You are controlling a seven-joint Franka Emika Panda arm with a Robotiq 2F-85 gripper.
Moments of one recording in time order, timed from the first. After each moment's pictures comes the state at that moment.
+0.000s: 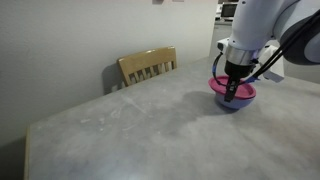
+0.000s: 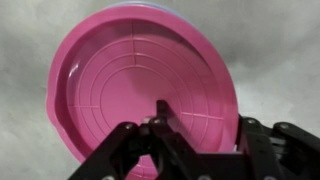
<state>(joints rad) 0.16 0.32 -0.10 -2.32 -0.58 2.70 0.21</state>
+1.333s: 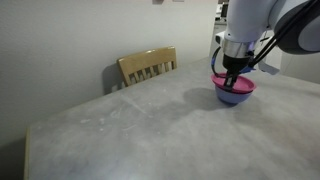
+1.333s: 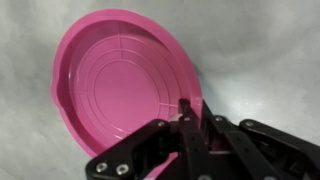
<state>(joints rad) 0.18 0.30 -0.10 -2.27 -0.59 2.57 0.29</state>
